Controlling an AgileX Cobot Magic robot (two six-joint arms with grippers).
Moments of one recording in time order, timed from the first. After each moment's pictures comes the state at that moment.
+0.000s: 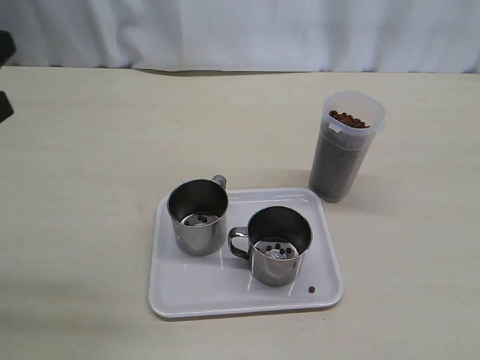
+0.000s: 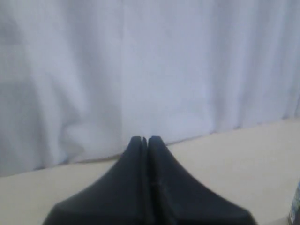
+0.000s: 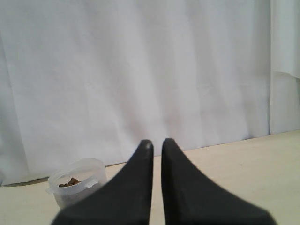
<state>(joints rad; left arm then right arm) 0.04 0.99 -0.39 0.78 -0.63 -0.70 0.05 0.00 0.00 -0.43 -0.02 0.60</state>
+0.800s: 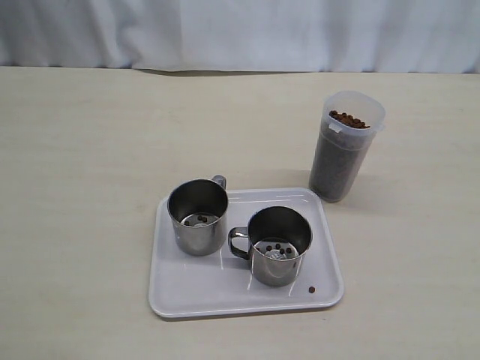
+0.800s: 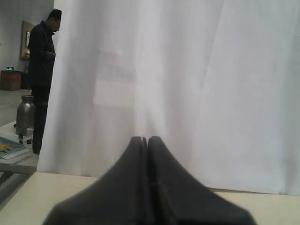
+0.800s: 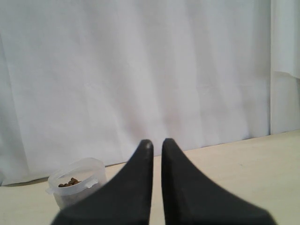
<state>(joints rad) 0.06 0.08 -0.01 0.43 -0.21 -0.55 0.05 0.00 0.00 -0.43 -0.02 0.60</state>
